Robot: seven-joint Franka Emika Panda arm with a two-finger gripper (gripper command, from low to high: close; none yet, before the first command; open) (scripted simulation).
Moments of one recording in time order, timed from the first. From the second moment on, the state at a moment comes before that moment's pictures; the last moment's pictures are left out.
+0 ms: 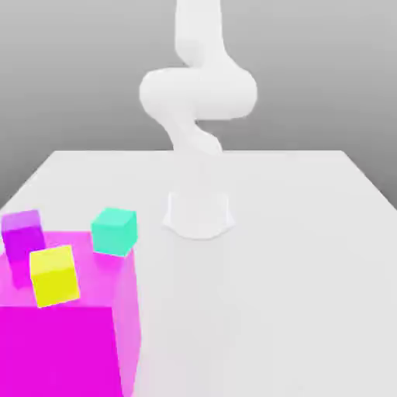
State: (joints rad) arm 0.00 -0.74 -0.08 -2.33 0.02 2.33 0.75
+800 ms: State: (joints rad) arm -0.11 0.13 -0.64 -2.66 0.26 2.77 0.16
